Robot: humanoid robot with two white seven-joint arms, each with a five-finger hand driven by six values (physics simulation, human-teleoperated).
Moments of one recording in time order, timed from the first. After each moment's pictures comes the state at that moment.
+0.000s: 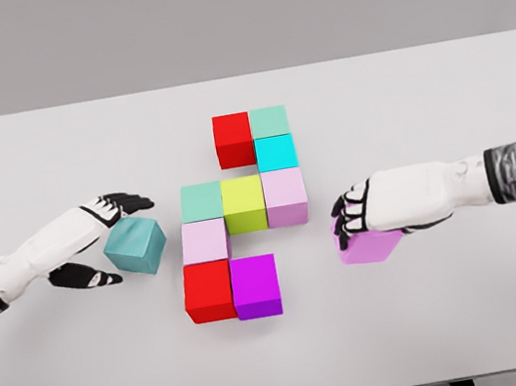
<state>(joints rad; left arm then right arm) -0.34 0.94 -0.72 -1.49 -0.17 -0.61 -0.04 -0.65 -0.95 0.84 -1.77 0.35 -0.61 0.57</state>
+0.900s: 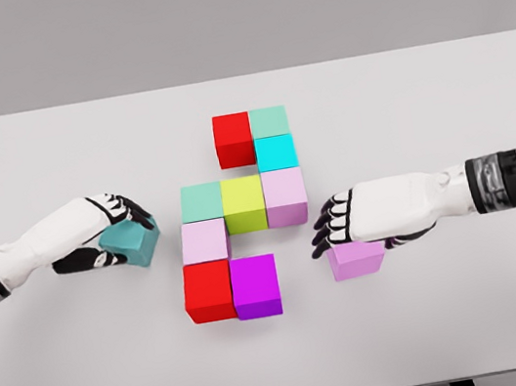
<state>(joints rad) -0.39 0.92 -0.72 -1.47 -0.24 -0.61 -0.08 -0.65 -0.91 0.86 -1.77 0.35 -0.61 0.55</state>
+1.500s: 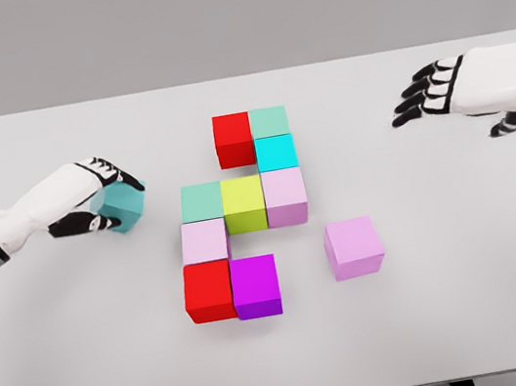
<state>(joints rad) -0.51 0.84 -0.72 -1.33 -0.24 -0.61 -0.08 -0.92 -1.22 0.84 -1.71 0.16 -0.61 0.55</state>
